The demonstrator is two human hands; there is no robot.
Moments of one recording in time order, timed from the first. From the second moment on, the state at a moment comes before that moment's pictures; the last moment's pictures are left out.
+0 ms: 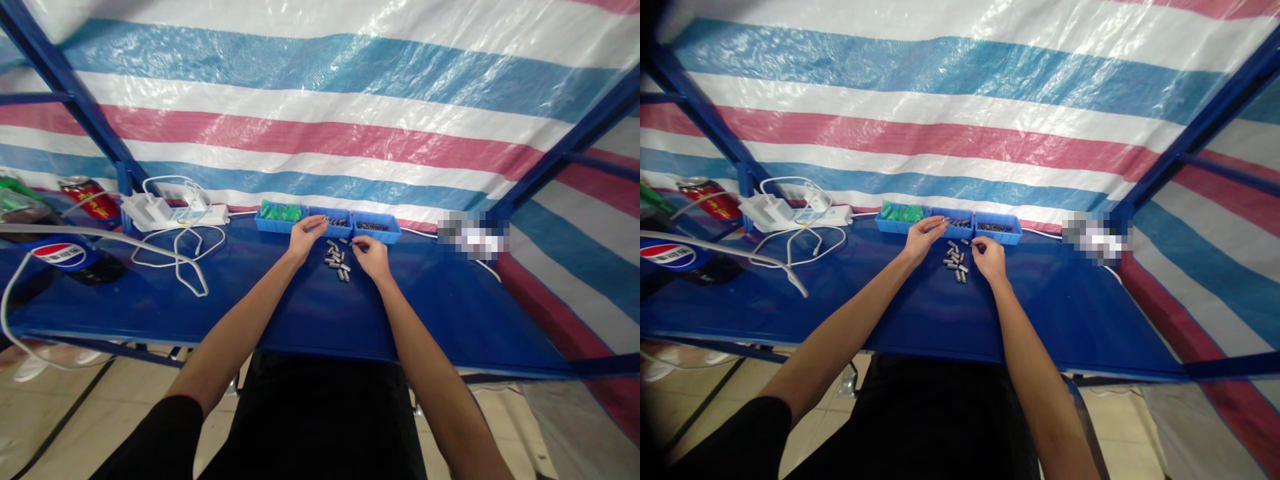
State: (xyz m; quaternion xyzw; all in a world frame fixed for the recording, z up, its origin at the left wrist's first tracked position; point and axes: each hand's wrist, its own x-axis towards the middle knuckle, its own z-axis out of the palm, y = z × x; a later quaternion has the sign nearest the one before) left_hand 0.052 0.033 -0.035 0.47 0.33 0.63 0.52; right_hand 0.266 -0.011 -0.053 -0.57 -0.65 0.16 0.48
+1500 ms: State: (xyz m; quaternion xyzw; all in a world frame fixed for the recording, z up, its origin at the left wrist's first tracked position) left_hand 0.053 0.011 -0.039 0.63 0.32 0.50 0.50; right_hand 0.251 -0.017 -0.039 -0.41 -0.49 0.49 0.60
